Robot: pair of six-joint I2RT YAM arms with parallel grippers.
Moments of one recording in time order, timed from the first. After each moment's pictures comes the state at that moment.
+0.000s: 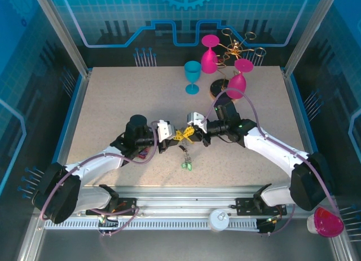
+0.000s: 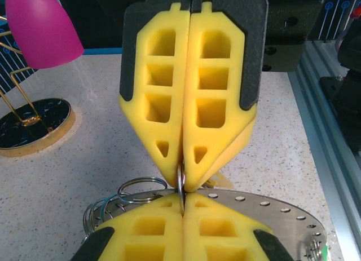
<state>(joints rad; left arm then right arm) -0.52 1.23 0.56 0.35 0.73 0.34 0.57 1.35 0.94 -0.25 -0.79 -0.54</state>
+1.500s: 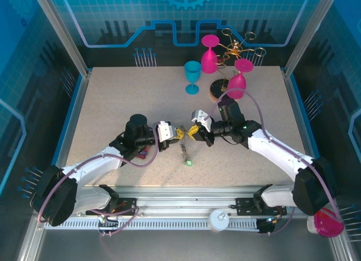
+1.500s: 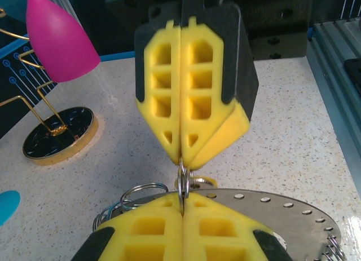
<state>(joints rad) -0.53 1.20 0.58 0.31 0.66 0.45 0.54 1.32 0.91 -0.28 -0.72 -0.43</state>
